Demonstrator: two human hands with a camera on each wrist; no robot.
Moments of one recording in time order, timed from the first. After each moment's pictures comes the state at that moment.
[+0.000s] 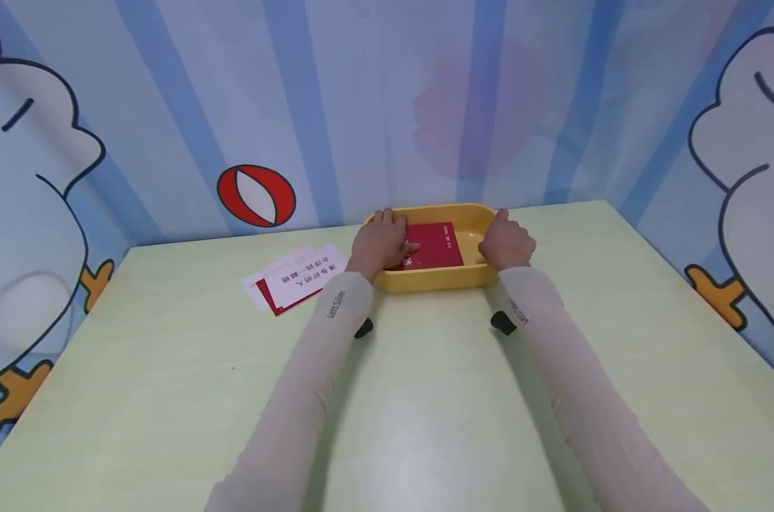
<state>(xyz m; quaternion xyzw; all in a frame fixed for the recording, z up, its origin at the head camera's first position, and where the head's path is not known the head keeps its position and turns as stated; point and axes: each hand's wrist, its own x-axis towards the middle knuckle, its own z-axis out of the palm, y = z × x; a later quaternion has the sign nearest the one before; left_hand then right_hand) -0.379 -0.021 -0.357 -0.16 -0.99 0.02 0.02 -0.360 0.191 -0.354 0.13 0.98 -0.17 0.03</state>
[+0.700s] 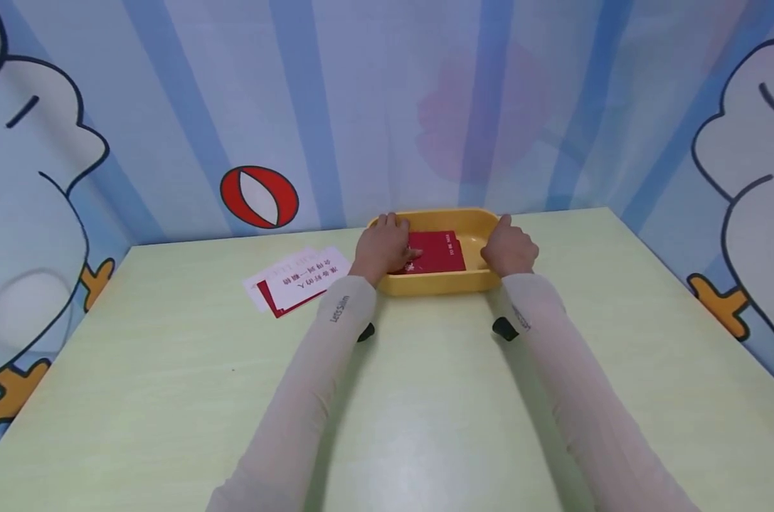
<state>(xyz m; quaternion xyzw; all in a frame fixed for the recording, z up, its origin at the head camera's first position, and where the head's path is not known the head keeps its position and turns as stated) -0.377 -0.016 -0.353 -0.16 -0.99 0.04 0.02 -0.357 0.196 -0.350 0.12 0.98 -0.17 0.04</state>
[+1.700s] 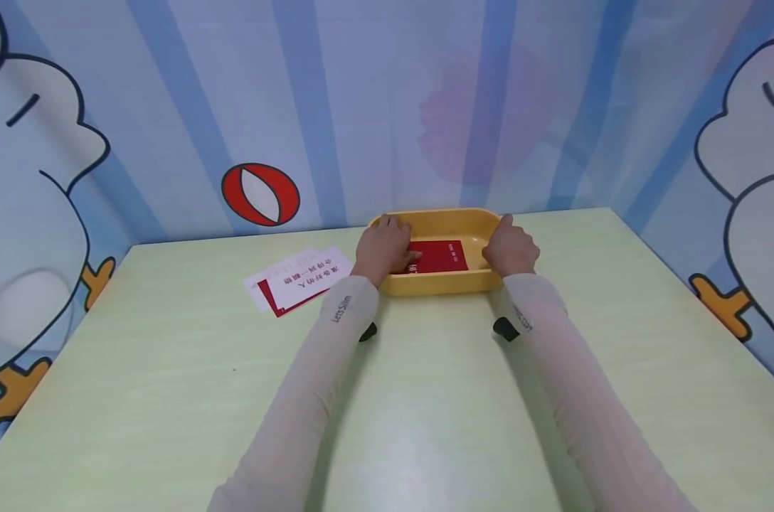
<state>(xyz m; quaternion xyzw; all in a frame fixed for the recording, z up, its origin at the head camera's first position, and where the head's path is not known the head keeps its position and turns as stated) -0.374 -0.004 -0.351 -0.18 -0.98 0.08 0.03 -0.353 0.206 -0.348 0.15 0.97 -0.17 0.04</state>
